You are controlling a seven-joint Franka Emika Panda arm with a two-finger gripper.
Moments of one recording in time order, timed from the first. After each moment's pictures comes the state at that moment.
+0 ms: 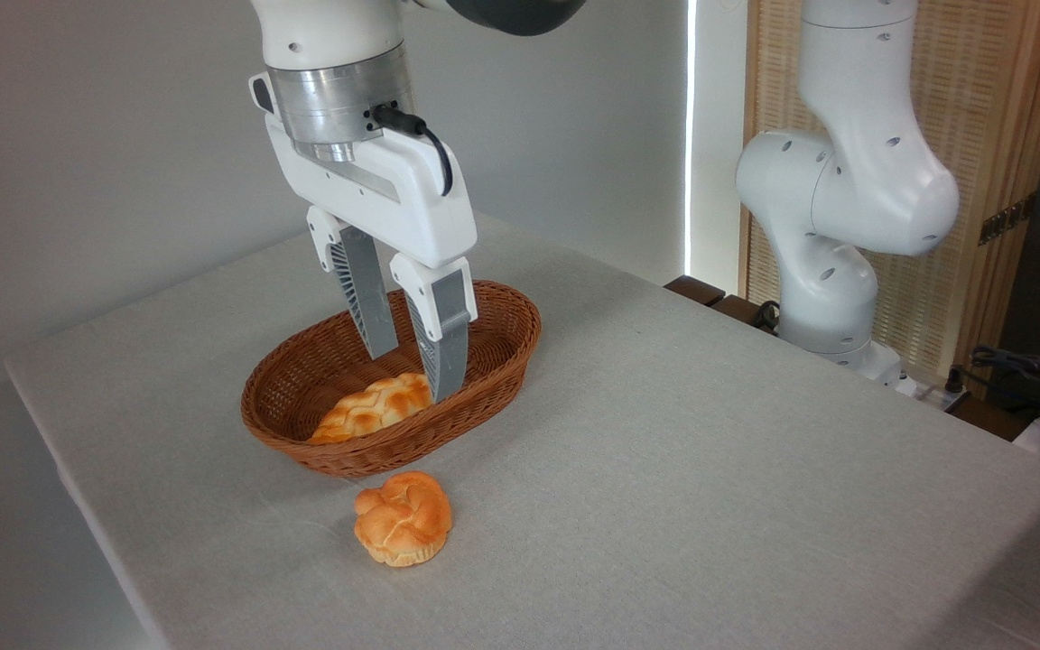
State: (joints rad) arm 0.04 0.01 -0.06 -1.66 -0.02 1.67 0.74
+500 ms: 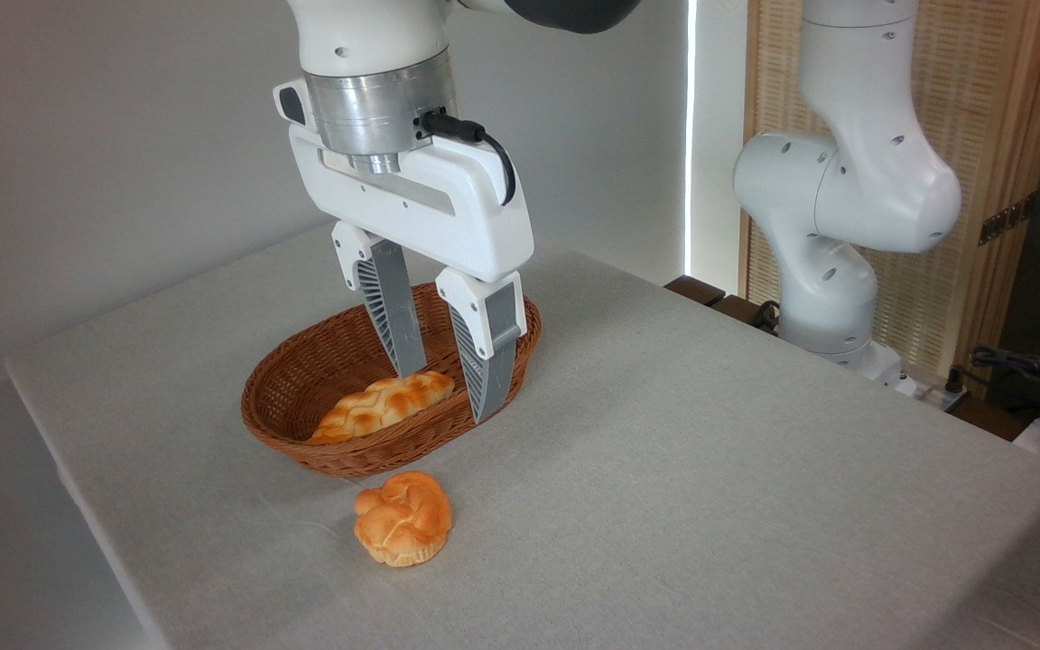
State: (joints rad) arm 0.11 0.01 -0.05 -1.66 -0.02 1.67 0.75
